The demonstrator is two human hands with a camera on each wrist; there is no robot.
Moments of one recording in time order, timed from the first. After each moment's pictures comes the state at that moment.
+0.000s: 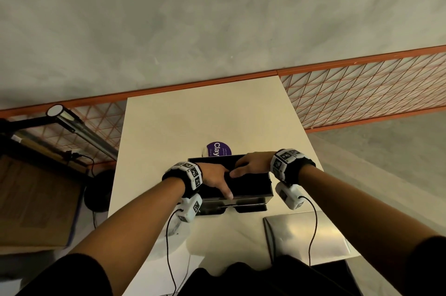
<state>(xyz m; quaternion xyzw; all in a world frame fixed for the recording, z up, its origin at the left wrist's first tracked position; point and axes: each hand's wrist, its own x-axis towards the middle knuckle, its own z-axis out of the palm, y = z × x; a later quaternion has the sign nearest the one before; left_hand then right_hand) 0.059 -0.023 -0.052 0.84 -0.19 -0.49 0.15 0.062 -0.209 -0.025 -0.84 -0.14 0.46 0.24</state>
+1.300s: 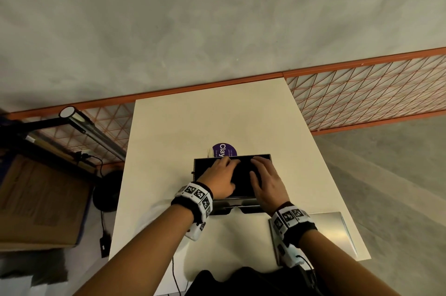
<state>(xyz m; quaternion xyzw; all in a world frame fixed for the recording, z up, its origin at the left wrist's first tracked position) 0.020 -0.022 -0.062 0.94 -0.20 -0.22 0.16 -0.033 -0.204 -0.086 -0.90 -0.07 -0.10 0.41</state>
